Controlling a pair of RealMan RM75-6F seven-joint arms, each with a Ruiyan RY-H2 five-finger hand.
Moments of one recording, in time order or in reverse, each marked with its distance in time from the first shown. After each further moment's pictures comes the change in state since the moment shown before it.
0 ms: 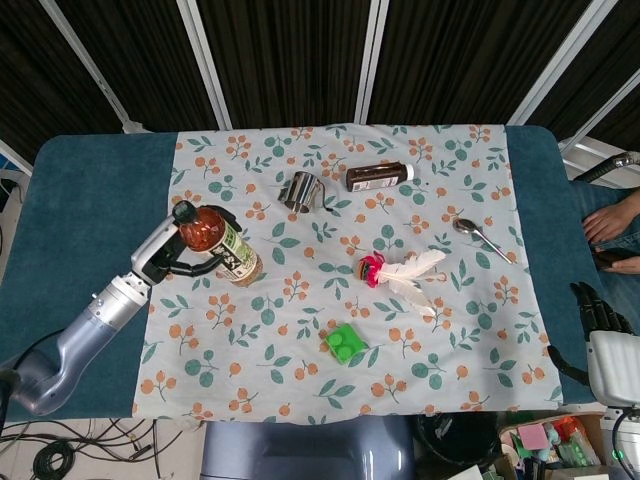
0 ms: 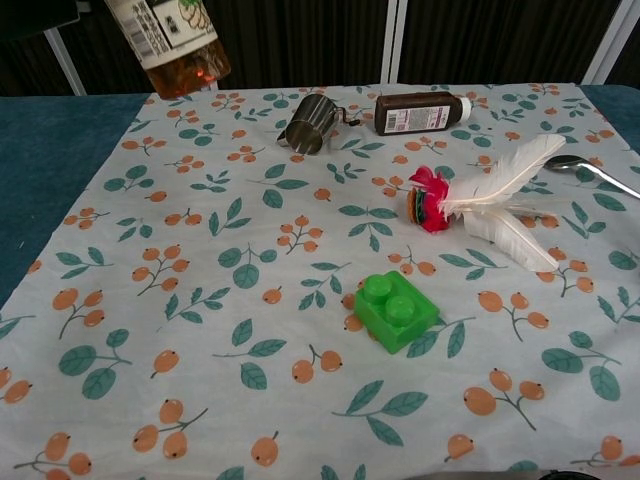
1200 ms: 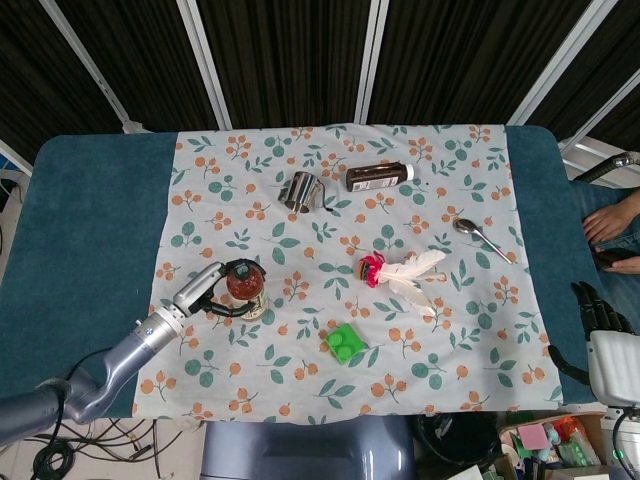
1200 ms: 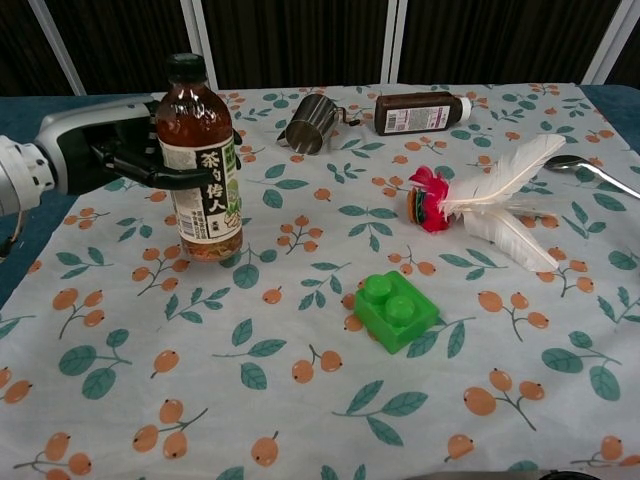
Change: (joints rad) left arm -0.021 -0.304 0.161 0.257 -0.008 -0.049 0.487; right arm 0.000 -0.001 0.001 0.003 0.000 0.002 0.002
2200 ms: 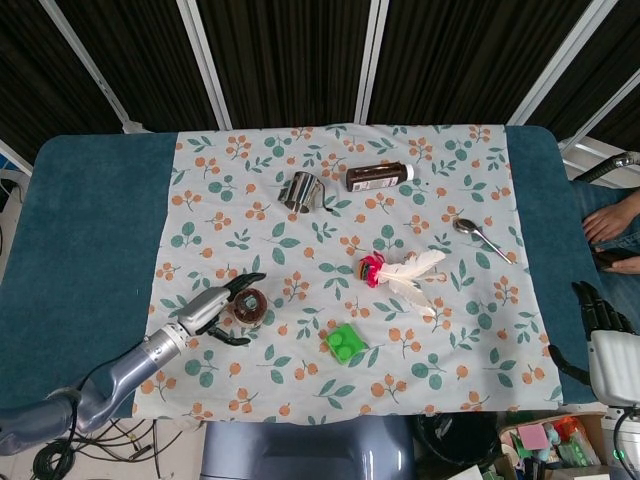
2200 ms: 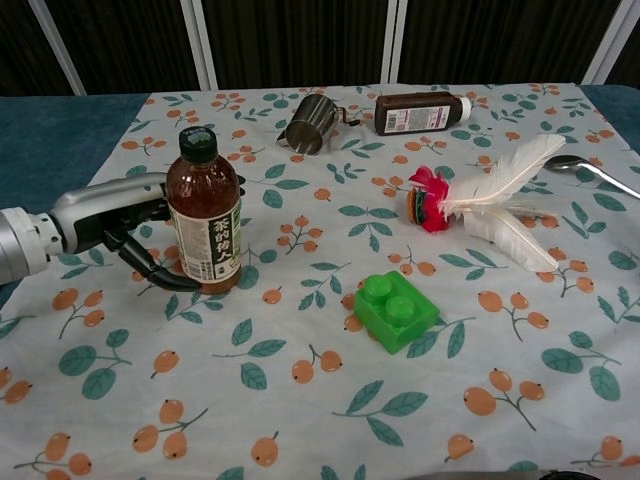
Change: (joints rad) left arm 0.018 -0.117 0.125 0.193 0.073 0.051 0.191; right arm 0.001 0.001 0.000 0.001 -0.004 0.001 0.005
